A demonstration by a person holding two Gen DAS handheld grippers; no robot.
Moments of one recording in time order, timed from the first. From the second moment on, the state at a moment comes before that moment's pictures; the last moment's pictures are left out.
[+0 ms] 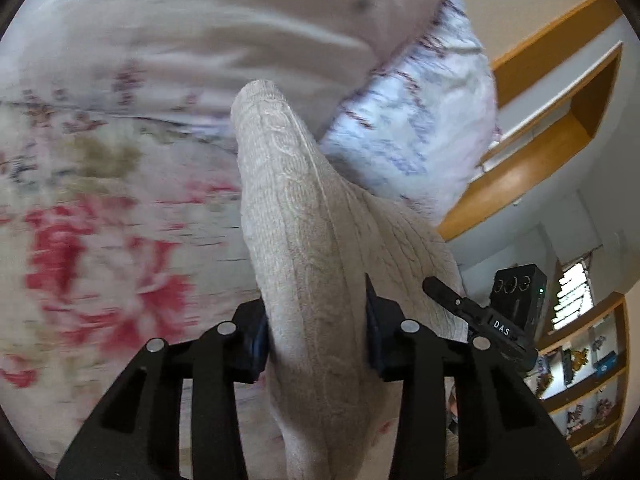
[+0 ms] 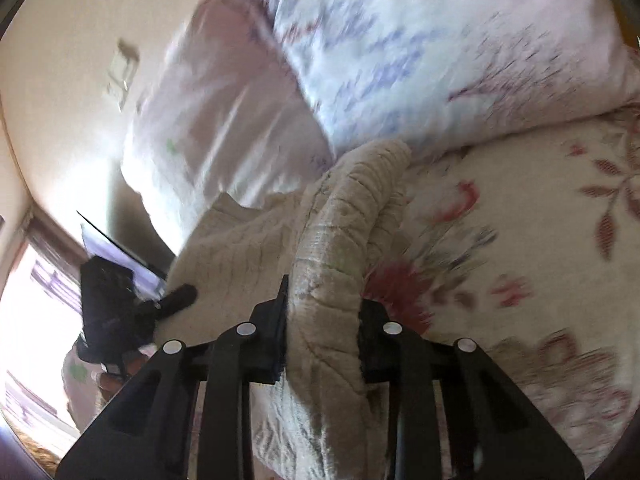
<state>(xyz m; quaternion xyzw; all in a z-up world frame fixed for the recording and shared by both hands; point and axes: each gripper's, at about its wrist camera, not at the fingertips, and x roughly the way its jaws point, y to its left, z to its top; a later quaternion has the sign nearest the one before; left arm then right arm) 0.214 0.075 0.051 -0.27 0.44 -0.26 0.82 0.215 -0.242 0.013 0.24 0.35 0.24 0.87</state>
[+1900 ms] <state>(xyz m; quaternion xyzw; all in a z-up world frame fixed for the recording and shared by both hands) 0.148 0.059 0.005 -0.06 0.44 -0.14 0.88 0.148 -0.193 -0.013 0.01 0.36 0.11 0.93</state>
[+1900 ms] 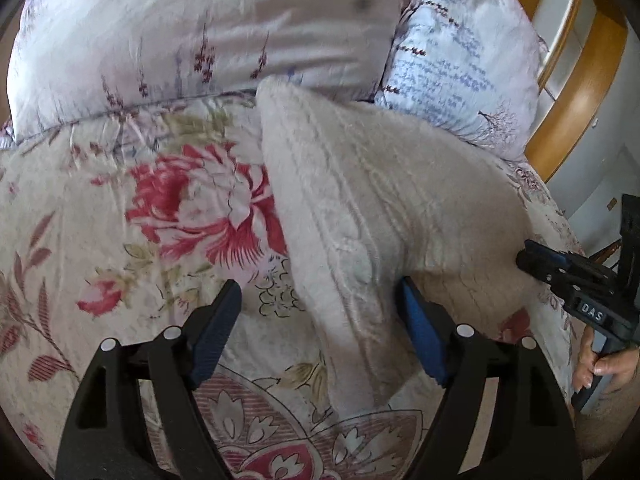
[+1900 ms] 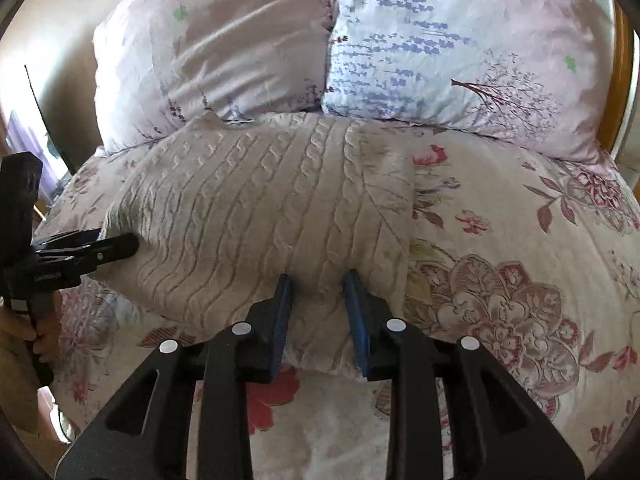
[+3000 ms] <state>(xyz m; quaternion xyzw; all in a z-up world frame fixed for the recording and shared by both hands) 0.082 0.014 0.007 0.01 0.45 -0.04 0.89 0.089 -0.178 -0.019 0.00 0.33 0.03 0.94</state>
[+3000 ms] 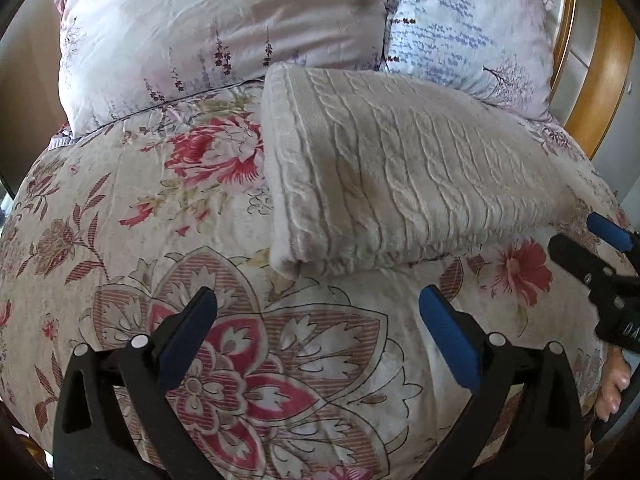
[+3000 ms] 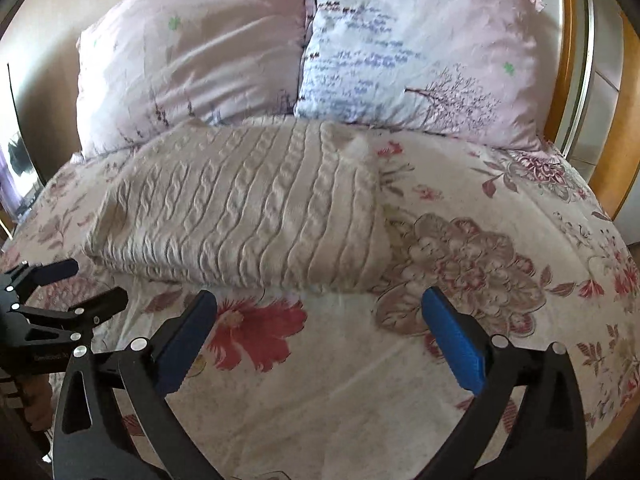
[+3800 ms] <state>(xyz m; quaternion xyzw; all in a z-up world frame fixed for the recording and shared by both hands) 0.086 0.009 -0.002 0.02 0.46 -0.02 0.89 0.104 -0.170 -0.040 -0.02 0.38 0.01 0.92</state>
